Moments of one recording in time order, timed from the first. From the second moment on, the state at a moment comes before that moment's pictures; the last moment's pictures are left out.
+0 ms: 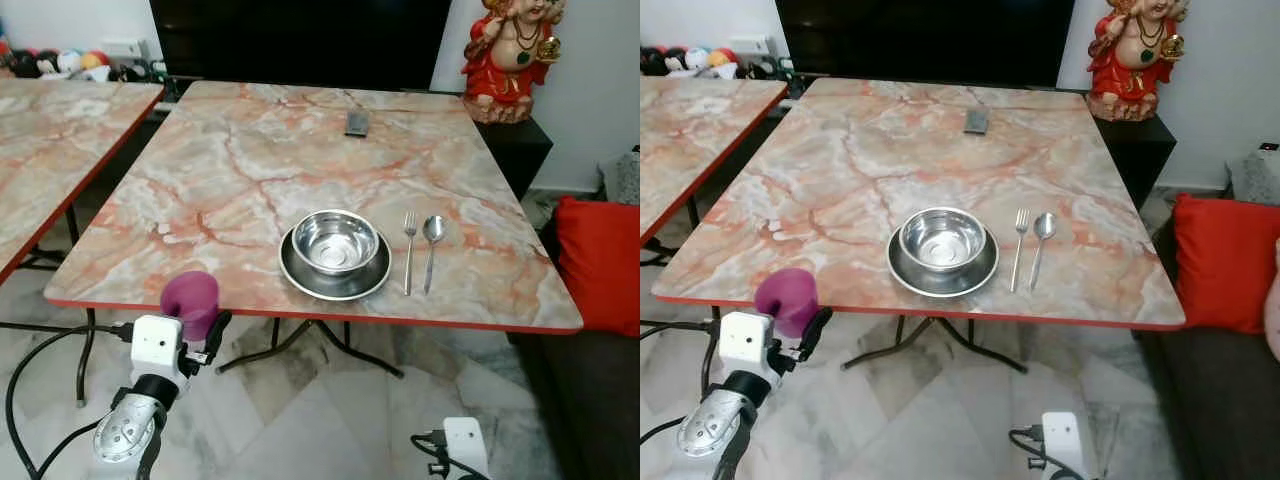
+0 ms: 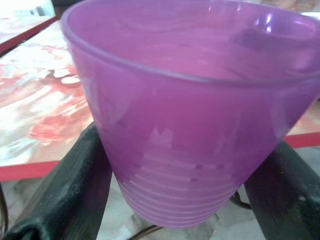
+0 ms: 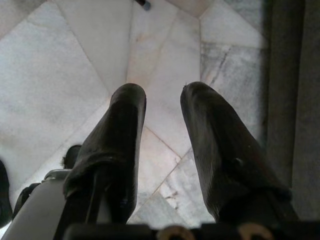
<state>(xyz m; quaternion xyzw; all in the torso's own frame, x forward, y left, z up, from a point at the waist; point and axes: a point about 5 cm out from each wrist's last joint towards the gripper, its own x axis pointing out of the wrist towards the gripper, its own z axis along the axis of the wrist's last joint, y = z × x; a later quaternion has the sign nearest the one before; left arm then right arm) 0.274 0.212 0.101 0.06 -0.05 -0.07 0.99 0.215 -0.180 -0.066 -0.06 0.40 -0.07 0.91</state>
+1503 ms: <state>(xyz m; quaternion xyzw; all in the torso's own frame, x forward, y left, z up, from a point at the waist) 0.293 0.198 0.133 0.03 -0.10 -0.09 0.99 0.216 -0.181 -0.066 -0.06 0.40 -0.07 0.91</state>
